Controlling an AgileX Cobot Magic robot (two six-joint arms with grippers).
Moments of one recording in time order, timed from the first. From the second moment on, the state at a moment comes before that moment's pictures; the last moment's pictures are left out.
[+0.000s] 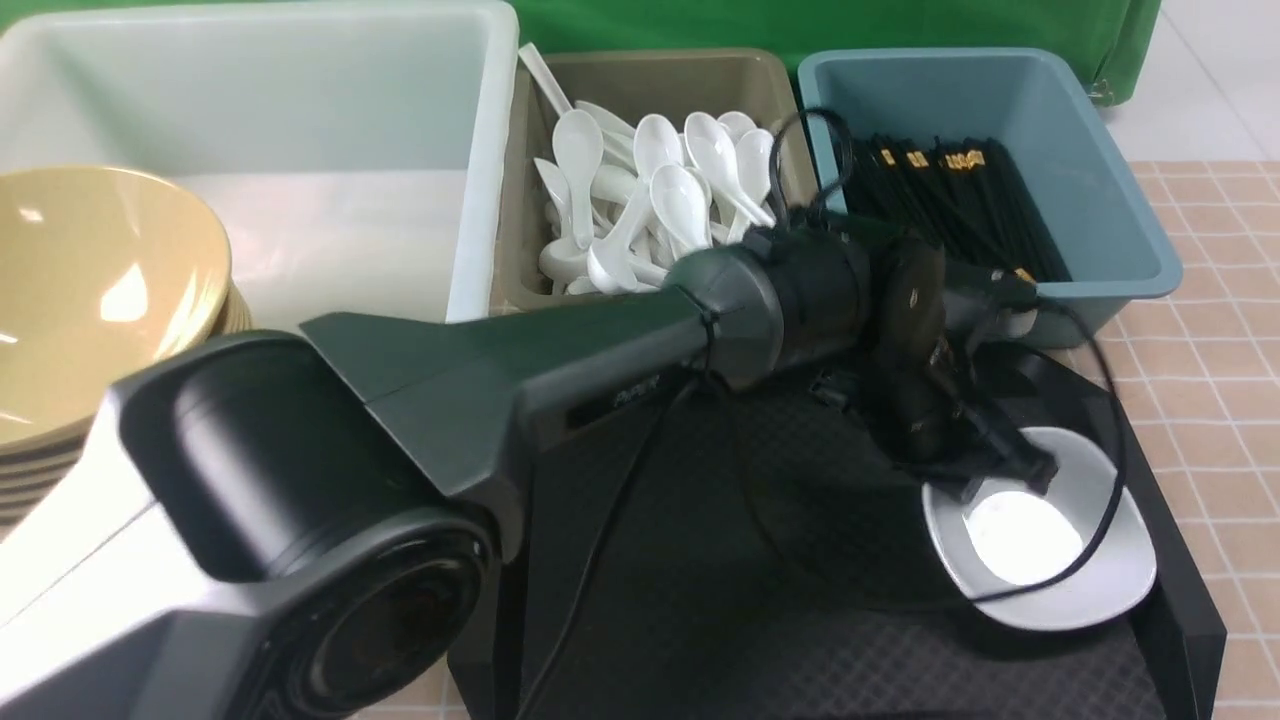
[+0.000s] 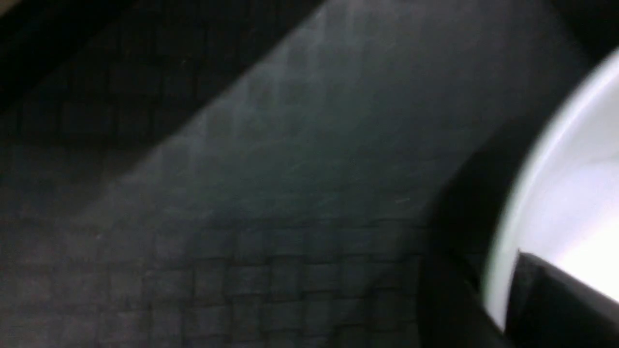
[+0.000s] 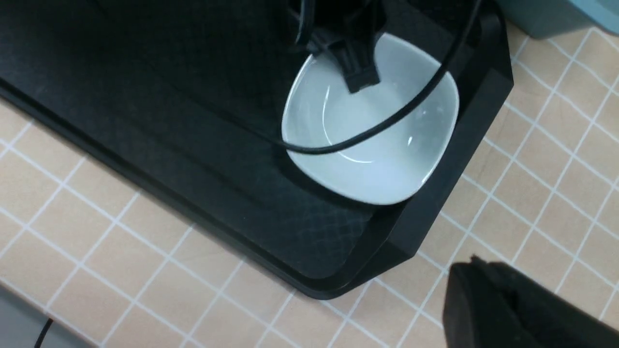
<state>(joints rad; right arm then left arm) 0.41 0.85 -1.04 -0.09 1.26 -0.16 -0.83 2.28 -1.94 -0.26 0.84 0.02</state>
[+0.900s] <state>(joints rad) 0.74 1.24 -1.31 0.27 1.08 -0.42 -0.17 1.17 -1.18 -0.08 1.00 0.11</state>
